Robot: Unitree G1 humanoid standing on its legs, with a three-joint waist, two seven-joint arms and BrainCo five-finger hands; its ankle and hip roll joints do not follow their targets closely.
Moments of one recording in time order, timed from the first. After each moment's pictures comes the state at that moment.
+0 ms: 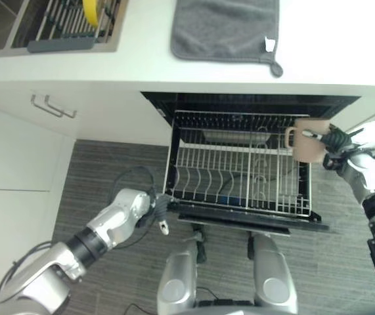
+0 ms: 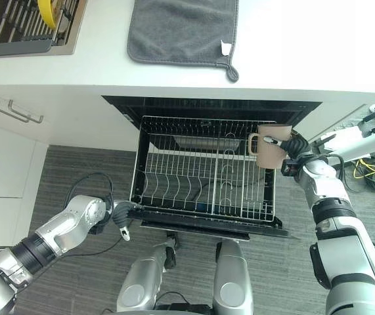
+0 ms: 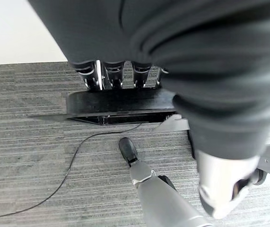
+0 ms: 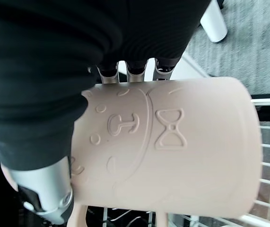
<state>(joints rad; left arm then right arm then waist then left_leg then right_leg) -0.44 0.76 -0.75 0.09 0.57 0.31 -0.71 -0.74 -0.71 0.20 0.89 0.53 0.10 0.12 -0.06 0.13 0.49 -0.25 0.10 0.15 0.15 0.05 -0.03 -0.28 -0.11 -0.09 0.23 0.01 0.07</state>
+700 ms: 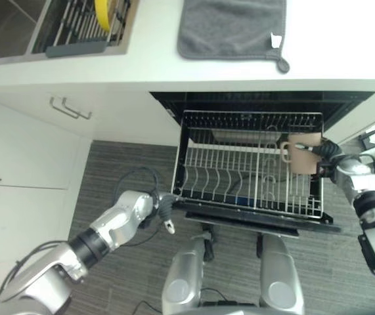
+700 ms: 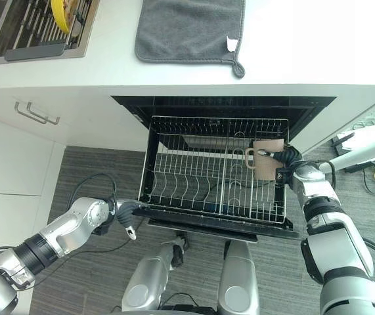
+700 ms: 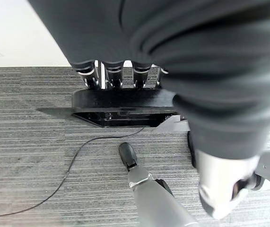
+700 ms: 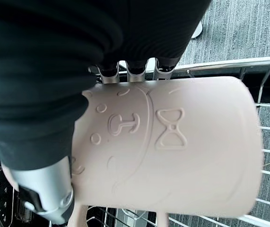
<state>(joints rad) -0.44 0.75 -0.77 0.09 0.49 0.31 -0.63 -0.80 -0.66 0.27 1.02 0.45 0.15 0.07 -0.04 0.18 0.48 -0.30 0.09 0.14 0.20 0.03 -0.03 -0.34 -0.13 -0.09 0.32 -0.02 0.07</state>
